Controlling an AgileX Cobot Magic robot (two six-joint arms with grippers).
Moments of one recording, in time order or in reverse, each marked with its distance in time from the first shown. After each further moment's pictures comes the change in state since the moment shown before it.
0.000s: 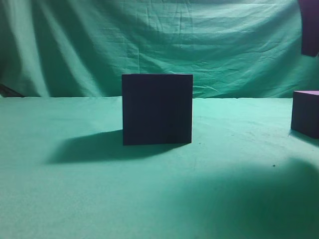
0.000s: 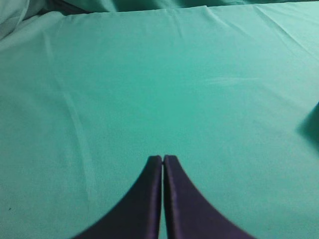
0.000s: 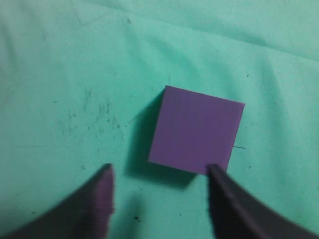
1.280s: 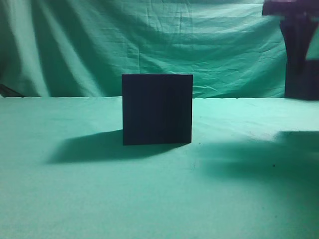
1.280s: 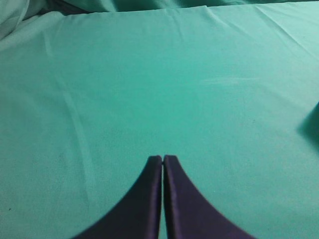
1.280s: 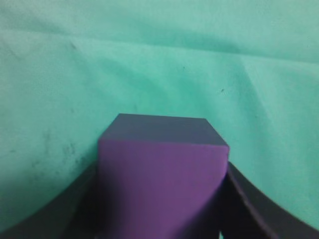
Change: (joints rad) left arm 0.000 0.000 0.000 0.000 0.000 0.000; right arm 0.003 0.215 -0.183 -0.105 0.081 0.193
